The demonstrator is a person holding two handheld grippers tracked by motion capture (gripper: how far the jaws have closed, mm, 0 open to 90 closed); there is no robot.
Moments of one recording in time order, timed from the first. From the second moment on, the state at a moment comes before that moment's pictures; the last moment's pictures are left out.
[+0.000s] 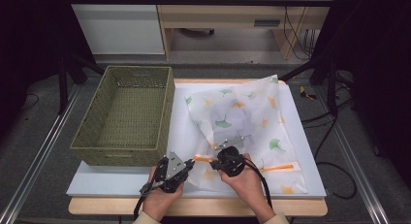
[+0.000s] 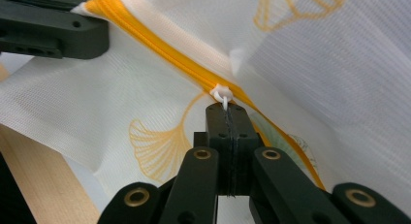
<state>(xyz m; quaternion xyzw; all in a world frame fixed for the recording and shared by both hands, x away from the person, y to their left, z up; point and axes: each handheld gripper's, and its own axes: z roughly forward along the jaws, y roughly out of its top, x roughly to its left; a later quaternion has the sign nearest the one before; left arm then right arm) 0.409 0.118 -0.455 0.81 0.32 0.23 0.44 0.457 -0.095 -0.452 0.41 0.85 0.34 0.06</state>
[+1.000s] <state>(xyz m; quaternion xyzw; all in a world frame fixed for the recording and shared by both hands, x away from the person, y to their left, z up) 0.407 0.118 -0.454 0.80 0.33 0.23 0.45 0.449 -0.128 -0.443 0.43 0.84 0.33 0.07</state>
